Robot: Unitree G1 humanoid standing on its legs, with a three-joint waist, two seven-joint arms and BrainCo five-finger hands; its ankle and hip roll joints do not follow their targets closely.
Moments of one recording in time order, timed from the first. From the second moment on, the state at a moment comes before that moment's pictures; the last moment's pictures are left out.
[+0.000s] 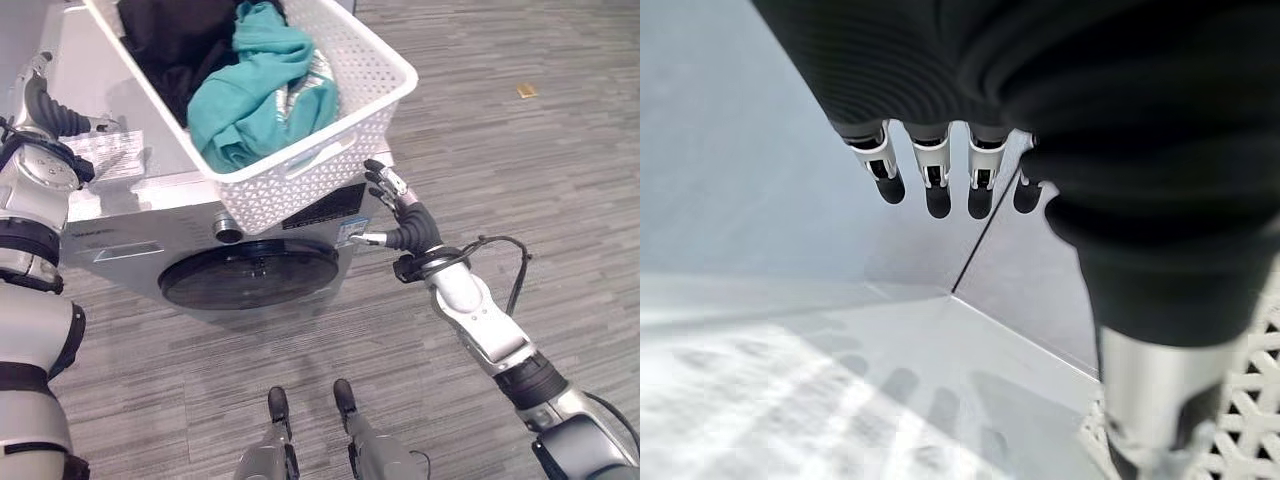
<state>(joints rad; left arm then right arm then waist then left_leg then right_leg) -1.18 0.94 -0.56 1.10 -0.07 -0.09 0.27 -0.53 -0.56 0.44 0.06 0.28 -0.13 -0.17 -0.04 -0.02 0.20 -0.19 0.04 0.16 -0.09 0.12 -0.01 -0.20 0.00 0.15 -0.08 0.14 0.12</state>
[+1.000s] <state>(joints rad) -0.43 0.91 -0.15 0.60 -0.23 -0.16 0.25 -1.01 -0.87 0.39 0.46 0.27 -0.03 -0.26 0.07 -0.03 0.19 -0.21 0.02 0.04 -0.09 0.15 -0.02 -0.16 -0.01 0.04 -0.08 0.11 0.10</state>
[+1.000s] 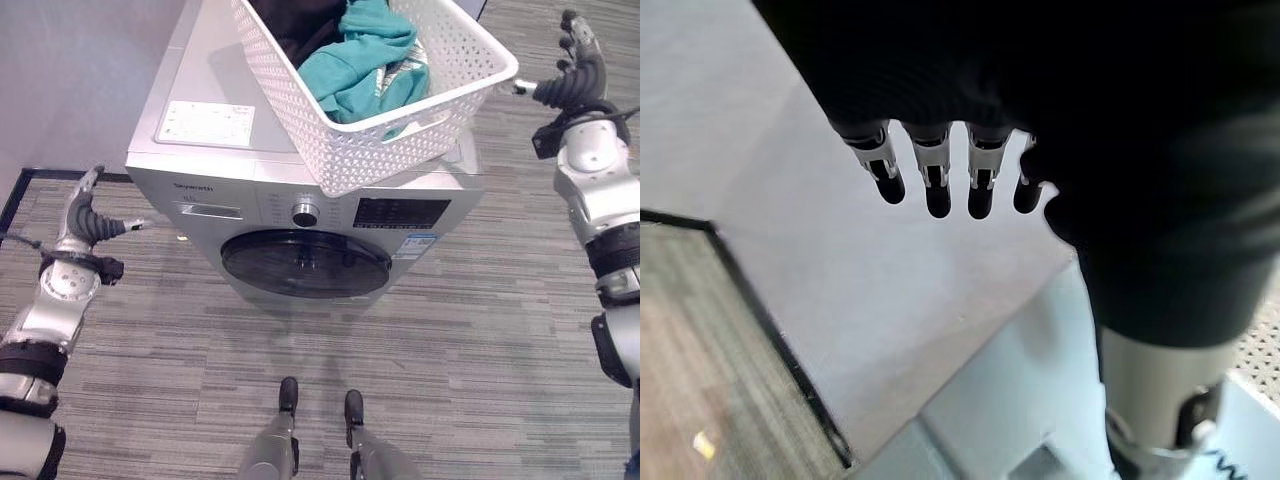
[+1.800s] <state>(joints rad) -0.06 0.68 -0.02 0.66 -0.24 -0.13 0.14 -1.37 -1.09 0.99 0.30 0.08 -0.16 0.05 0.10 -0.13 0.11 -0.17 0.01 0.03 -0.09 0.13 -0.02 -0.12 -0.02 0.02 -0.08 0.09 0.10</state>
